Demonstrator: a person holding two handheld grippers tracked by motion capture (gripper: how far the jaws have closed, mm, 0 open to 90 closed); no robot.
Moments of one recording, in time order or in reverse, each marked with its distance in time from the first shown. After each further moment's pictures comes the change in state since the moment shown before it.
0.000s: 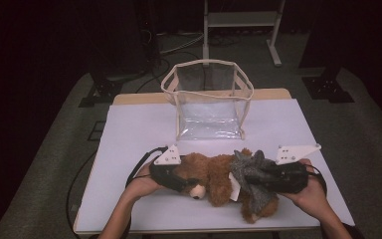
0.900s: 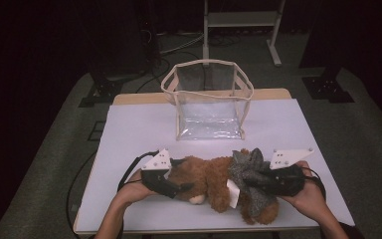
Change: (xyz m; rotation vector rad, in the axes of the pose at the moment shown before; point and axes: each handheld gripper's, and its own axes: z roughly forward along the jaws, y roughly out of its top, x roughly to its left) left arm -0.010 -0.010 -0.021 -0.061 -0.049 -0.014; right arm 0.000 -0.007 0.007 0.059 -0.061 -0.039
